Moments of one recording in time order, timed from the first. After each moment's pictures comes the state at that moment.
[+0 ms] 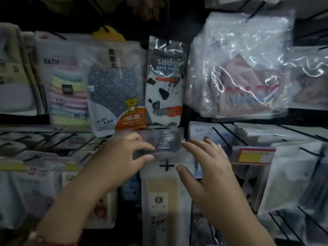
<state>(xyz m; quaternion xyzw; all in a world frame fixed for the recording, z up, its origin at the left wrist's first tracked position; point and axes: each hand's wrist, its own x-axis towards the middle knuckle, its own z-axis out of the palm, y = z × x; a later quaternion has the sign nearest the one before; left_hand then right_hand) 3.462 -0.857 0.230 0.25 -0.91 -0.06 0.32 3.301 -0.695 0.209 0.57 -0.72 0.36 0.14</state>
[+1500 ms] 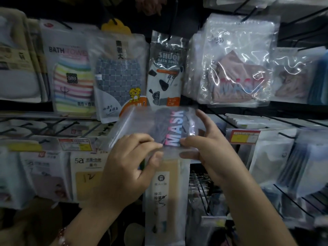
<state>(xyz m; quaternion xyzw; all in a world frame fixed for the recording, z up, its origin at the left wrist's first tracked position) 3.484 -0.808 0.179 0.08 -0.81 0.02 0.58 3.326 -0.690 0.239 0.43 -0.55 0.66 -0.27</state>
